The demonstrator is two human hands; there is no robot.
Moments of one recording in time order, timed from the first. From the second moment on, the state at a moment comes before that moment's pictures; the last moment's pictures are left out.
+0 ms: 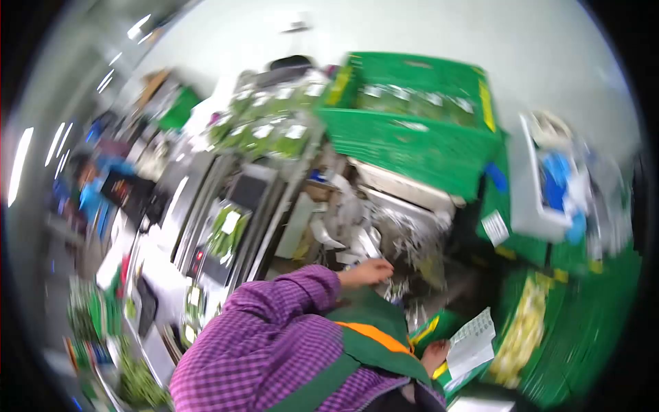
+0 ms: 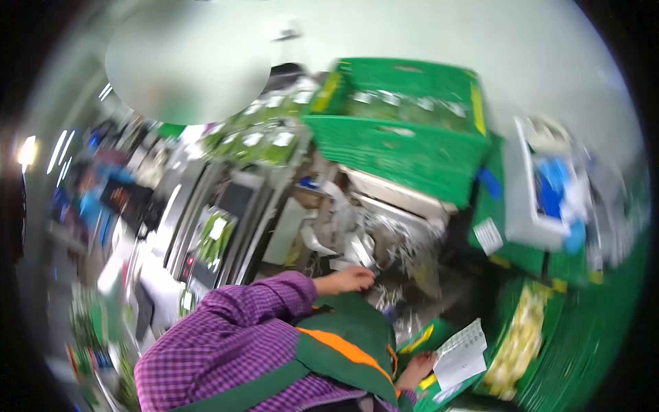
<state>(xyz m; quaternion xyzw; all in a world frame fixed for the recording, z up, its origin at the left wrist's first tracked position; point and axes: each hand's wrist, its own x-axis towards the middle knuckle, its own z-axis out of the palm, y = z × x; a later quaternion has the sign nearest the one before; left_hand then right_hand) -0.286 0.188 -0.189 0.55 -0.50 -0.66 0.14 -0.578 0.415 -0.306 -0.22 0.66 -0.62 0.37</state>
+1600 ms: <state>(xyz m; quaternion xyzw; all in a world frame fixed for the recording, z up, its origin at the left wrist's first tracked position) -0.122 0.622 -0.053 0.74 -0.05 -0.24 0.63 -0.196 0.325 -0.093 -0.75 0.04 0.07 0.66</state>
